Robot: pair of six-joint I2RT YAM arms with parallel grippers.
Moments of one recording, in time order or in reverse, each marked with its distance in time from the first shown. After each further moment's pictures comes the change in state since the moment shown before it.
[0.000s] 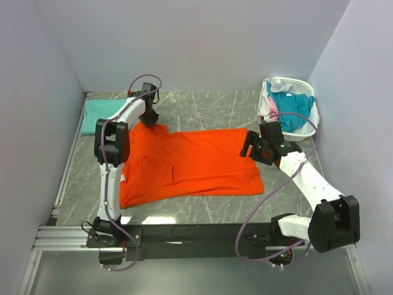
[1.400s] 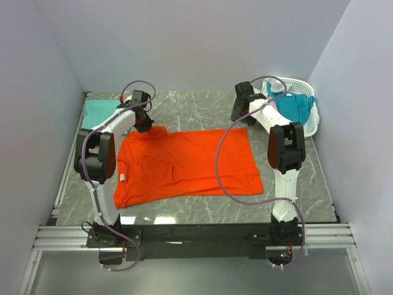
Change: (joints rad) left arm 0.003 -0.374 -0.479 0.241 0.057 0.005; right arm -0.005 0.931 0.923 -0.116 0.261 -0.026
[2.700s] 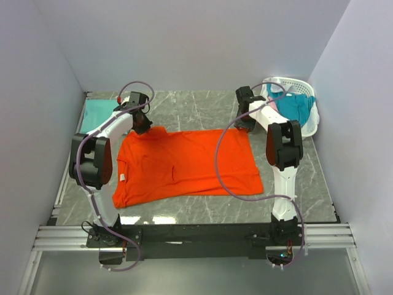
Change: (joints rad) left arm -0.002 -0.090 -0.085 0.015 0.002 -0.010; right arm -0.020 0.079 0.009 -0.054 -0.011 0.018
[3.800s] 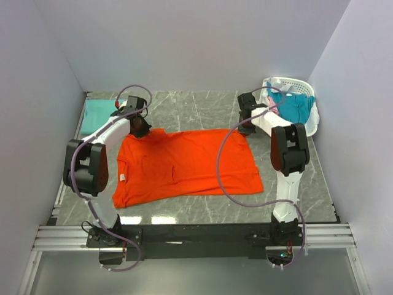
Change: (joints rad) left arm -0.001 -0.089 -0.097 0.026 0.023 -0.013; right arm 0.003 -0.108 -0.206 0.124 -0.040 -0.128
